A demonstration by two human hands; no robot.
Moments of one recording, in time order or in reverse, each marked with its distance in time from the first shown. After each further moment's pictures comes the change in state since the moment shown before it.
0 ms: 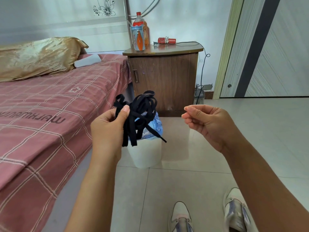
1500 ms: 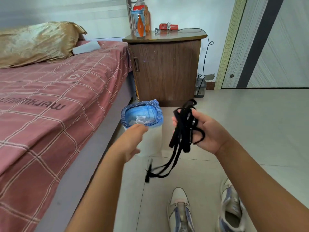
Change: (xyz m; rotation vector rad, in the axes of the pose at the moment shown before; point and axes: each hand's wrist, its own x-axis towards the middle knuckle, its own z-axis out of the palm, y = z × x) left_hand -0.003 -0.061 0.001 0.374 -0.445 -0.547; right_hand -0.002 0.046 -0.012 0.407 -0.146 0.458
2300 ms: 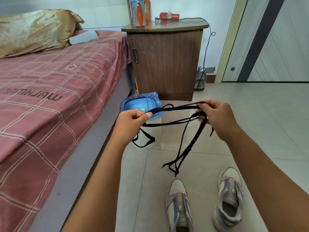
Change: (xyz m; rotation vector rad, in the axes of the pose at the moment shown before) left_hand 0.018 -0.008 -0.006 0.139 0.229 0.417; right_hand 0.007 -0.011 -0.022 -0.810 0.512 -0.459
